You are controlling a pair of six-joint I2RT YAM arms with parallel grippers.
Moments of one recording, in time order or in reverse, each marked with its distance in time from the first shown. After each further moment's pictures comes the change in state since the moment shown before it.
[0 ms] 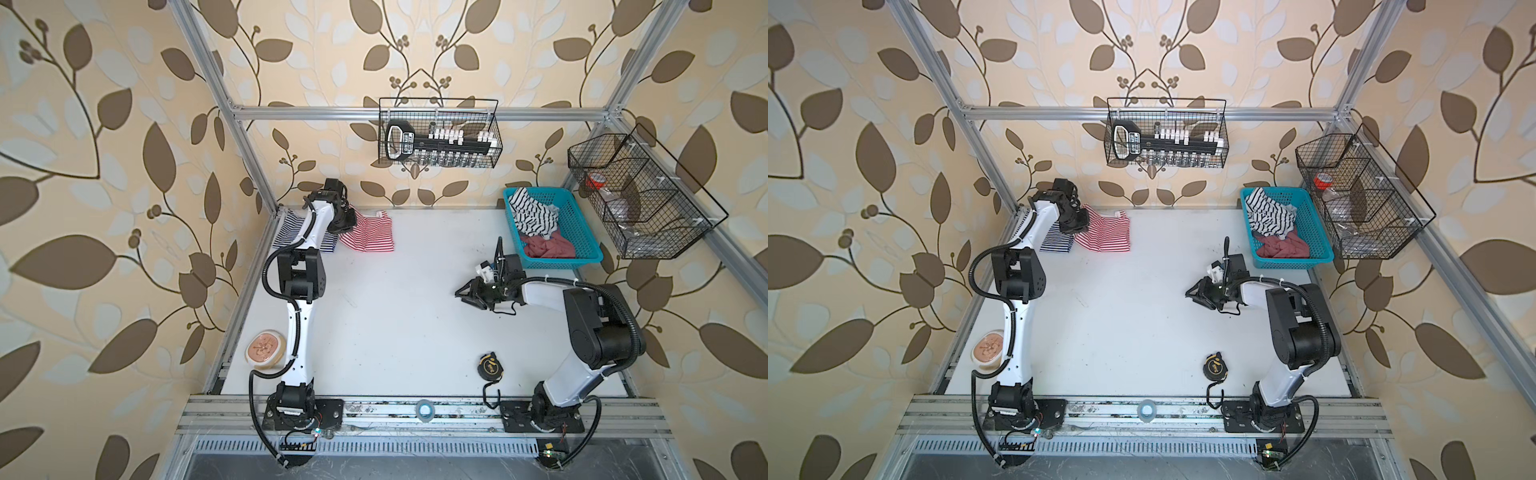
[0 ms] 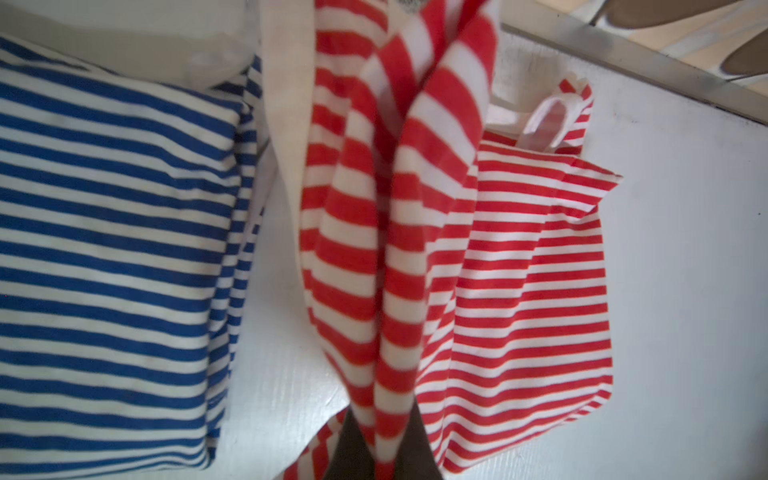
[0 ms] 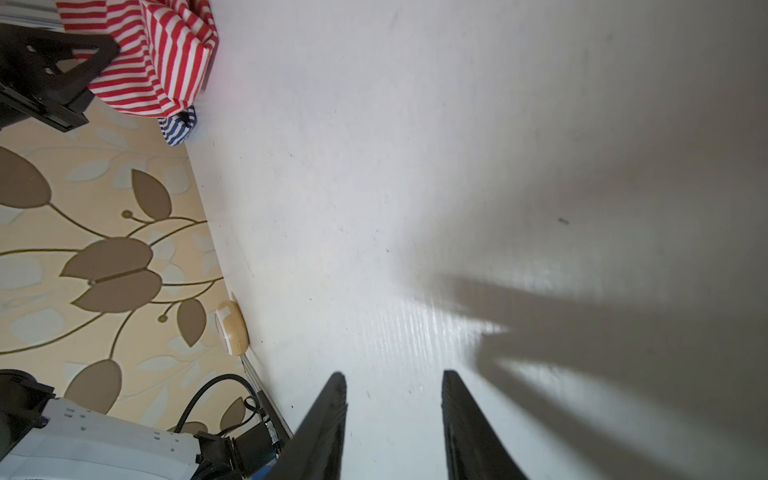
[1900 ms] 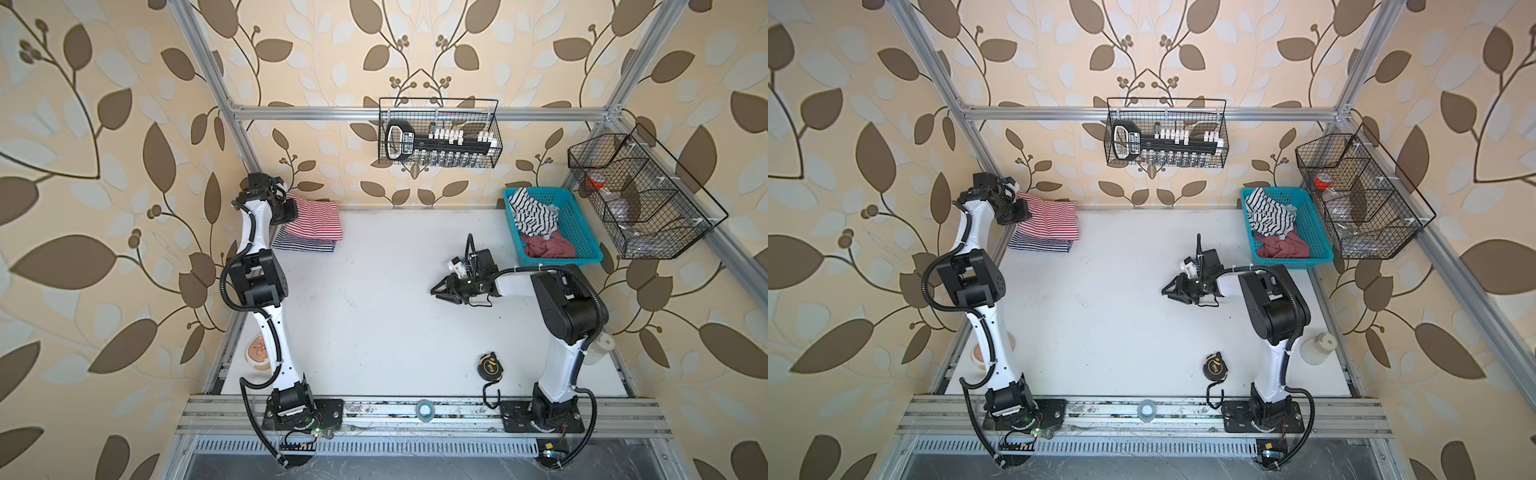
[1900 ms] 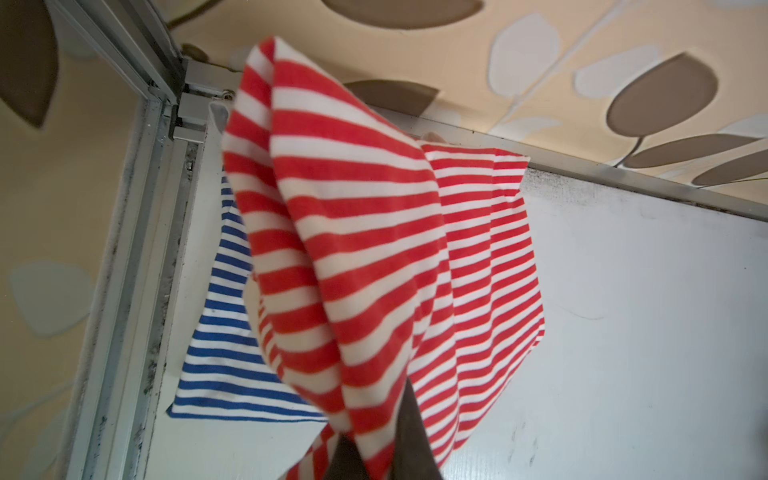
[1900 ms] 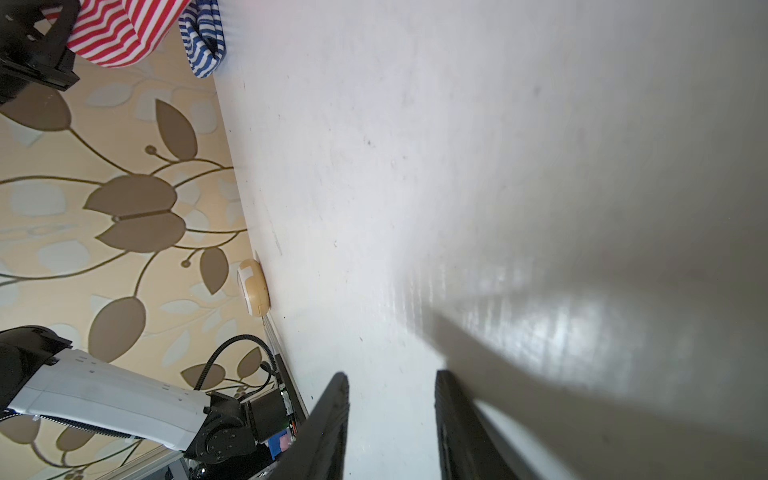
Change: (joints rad) left arm 0.347 -0.121 -0.083 0.119 0.173 0.288; right arm 0.161 0.232 0.172 0.123 -0.106 0.040
